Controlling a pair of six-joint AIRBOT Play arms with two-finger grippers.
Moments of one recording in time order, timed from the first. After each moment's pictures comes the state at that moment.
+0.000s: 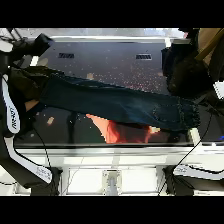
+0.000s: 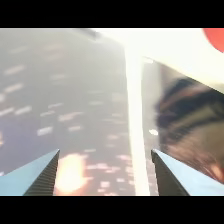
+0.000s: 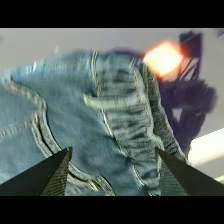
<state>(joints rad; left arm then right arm) 0.15 -1.79 2.01 0.77 -0.87 -1.31 -0.76 -1.39 1.21 -1.22 1.22 1.32</state>
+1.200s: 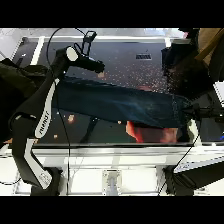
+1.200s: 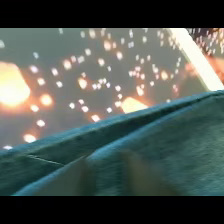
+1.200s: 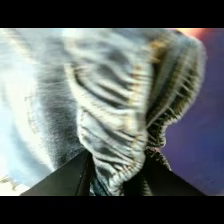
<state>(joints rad) -0.32 -1.90 2.01 1.13 -0.99 -1.23 -0.82 -1.74 1.17 -0.69 1.41 0.82</state>
